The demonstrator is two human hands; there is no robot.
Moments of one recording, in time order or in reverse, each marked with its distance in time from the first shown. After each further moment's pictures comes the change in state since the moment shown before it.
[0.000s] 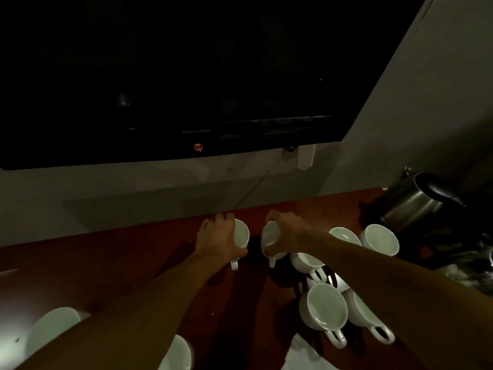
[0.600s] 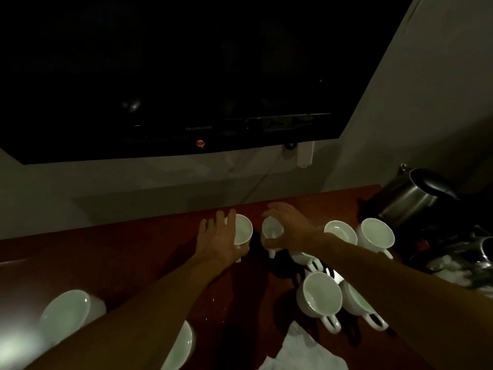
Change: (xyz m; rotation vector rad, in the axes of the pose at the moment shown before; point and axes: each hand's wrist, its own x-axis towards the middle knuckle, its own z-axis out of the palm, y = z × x) left_hand -0.029 0.004 0.012 0.023 0.026 -0.005; right_hand -0.025 0.008 0.012 -0.059 0.186 -0.205
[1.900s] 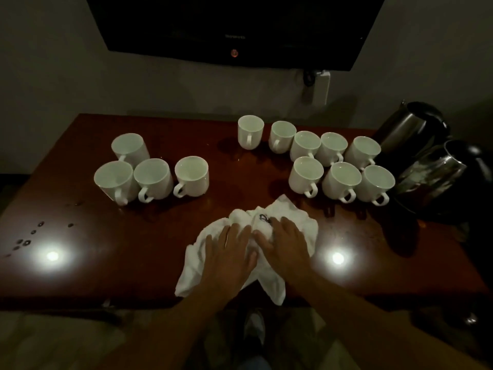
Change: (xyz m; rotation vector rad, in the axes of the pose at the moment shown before) left_hand -0.334 0.068 0.185 0.057 0.094 -0.091; right_hand -0.290 -0.026 0.220 0.076 0.272 0.100
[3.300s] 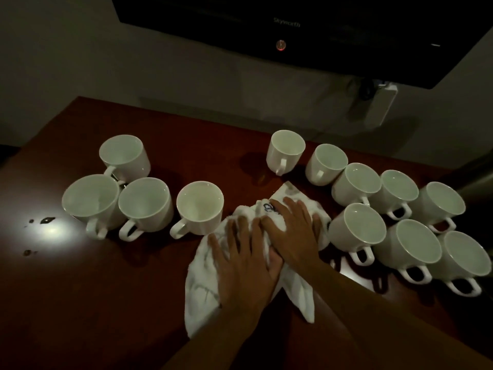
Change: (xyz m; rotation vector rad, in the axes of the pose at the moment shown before) left_hand 0.134 -0.004 0.026 -0.097 0.255 -0.300; right_hand 0.177 -0.026 0.024 -0.021 -0.102 -0.107
